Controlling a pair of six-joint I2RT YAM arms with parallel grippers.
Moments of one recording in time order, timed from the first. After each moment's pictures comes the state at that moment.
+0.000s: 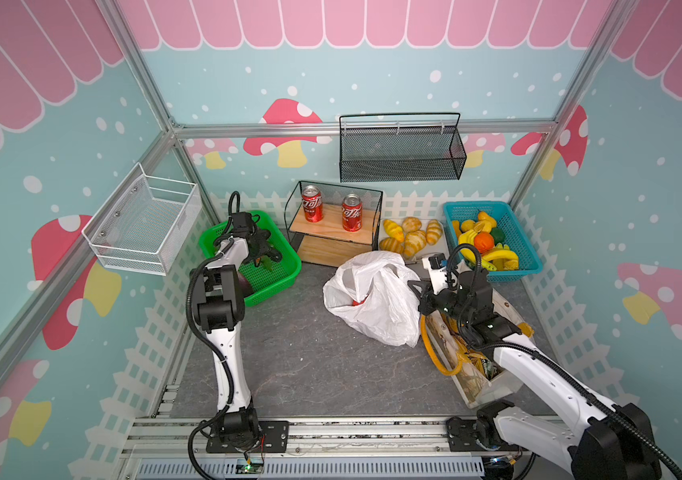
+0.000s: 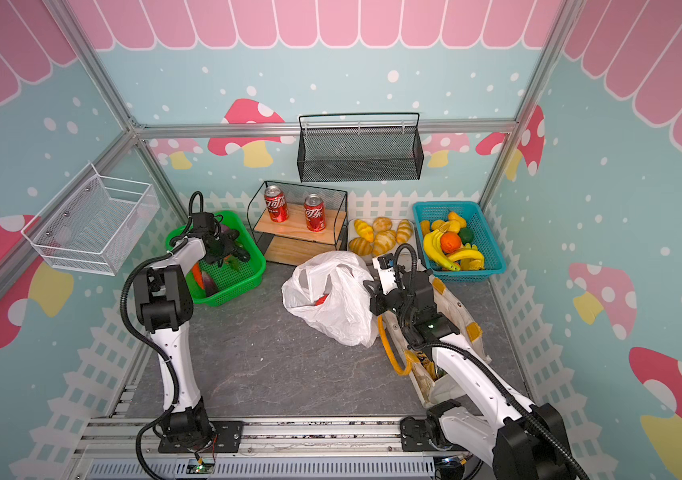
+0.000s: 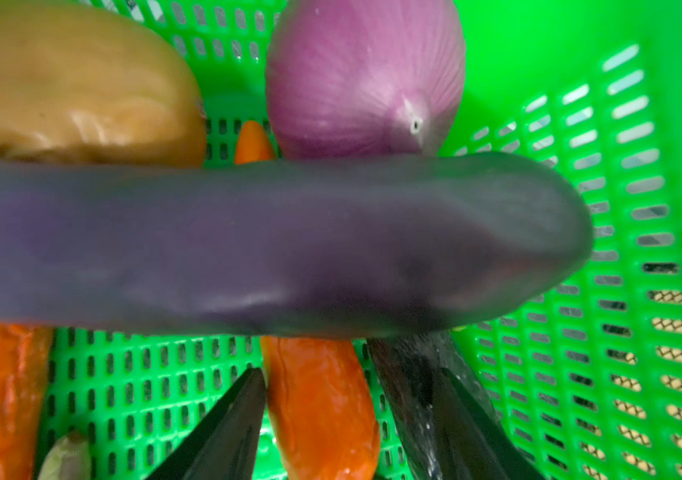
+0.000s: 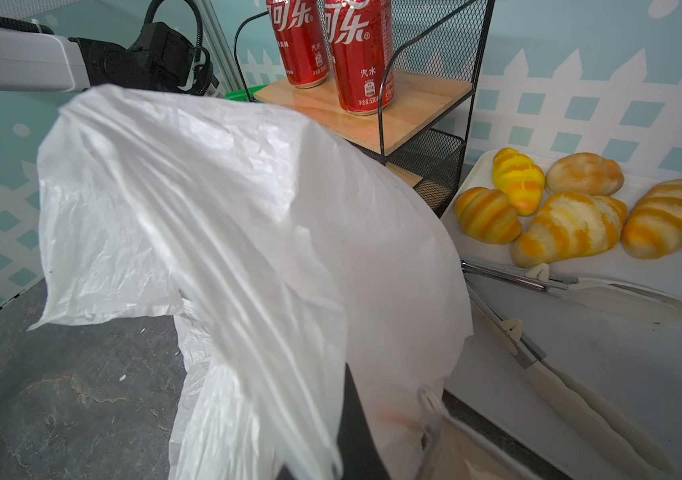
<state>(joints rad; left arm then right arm) 0.16 2.33 1.90 -0.51 0.01 -0.42 0.38 1.08 0.70 0.04 -0.31 0.09</state>
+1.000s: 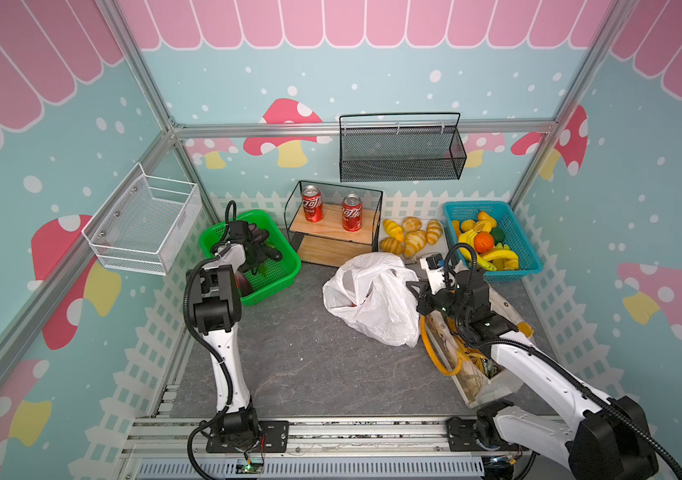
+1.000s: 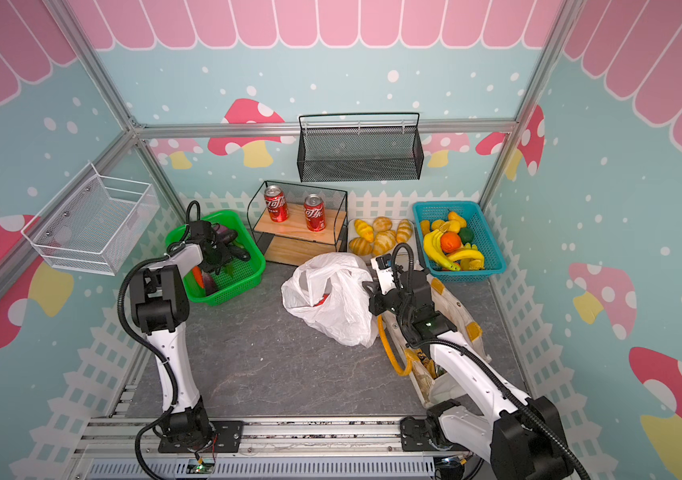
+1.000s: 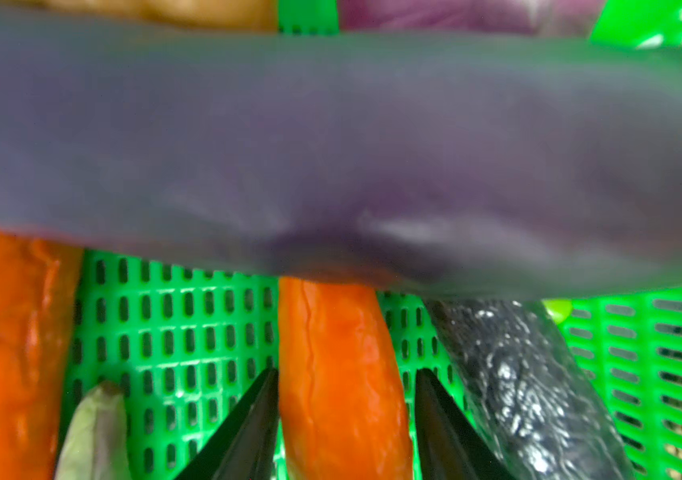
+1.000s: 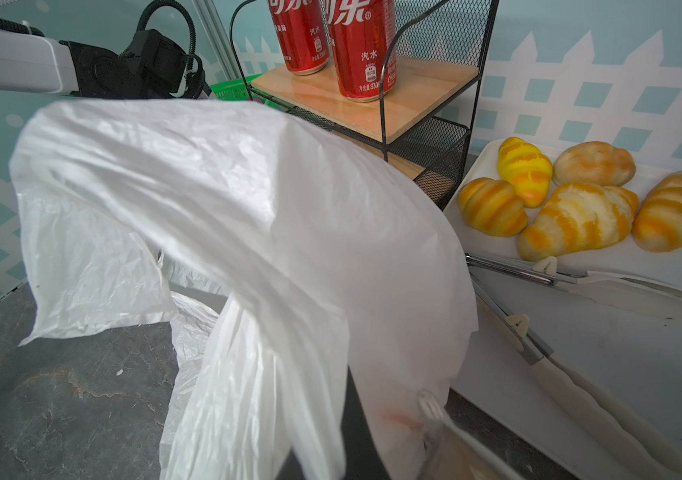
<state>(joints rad) 0.19 2.31 1.80 -0.48 0.02 -0.44 0.38 1.11 0.70 0.04 -0.31 0.08</state>
